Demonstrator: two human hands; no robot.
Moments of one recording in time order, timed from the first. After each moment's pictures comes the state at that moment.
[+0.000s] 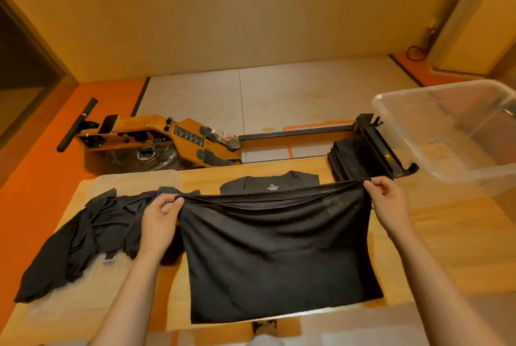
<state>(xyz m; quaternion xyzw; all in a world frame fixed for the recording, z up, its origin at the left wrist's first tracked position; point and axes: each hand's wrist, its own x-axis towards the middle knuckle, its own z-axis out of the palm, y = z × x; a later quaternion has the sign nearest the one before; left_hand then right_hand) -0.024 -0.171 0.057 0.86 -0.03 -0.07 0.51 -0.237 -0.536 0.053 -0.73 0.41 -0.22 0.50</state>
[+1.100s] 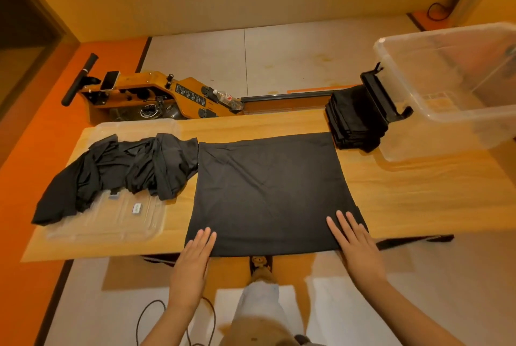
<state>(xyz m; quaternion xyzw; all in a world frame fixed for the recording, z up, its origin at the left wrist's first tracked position) -0.207 -0.102 -0.084 0.94 -0.32 -0.06 0.12 -0.382 -0.441 -0.093 -0.98 0.18 0.03 0.07</state>
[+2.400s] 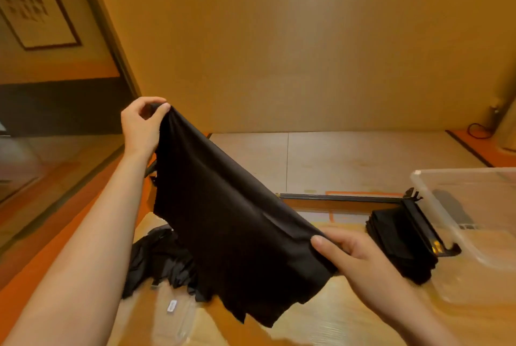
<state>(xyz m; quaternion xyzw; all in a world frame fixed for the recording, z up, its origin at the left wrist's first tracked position) 0.063 -0.153 0.317 0.79 -0.12 0.30 0.52 -0.237 -0.389 0.245 -0.75 0.05 -0.02 0.65</state>
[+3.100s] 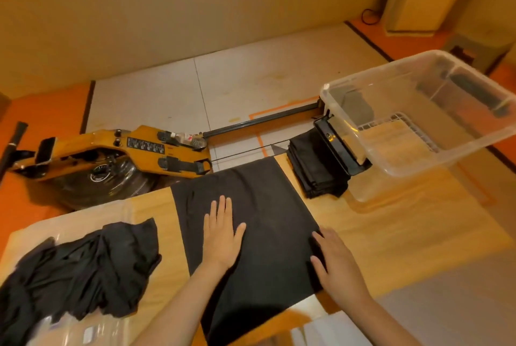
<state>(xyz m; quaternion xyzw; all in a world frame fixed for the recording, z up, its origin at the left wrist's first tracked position) -0.068 -0.349 -0.029 0.93 -0.33 -0.14 0.13 -0.287 -0.485 -0.012 -0.89 0.37 0.03 0.25</state>
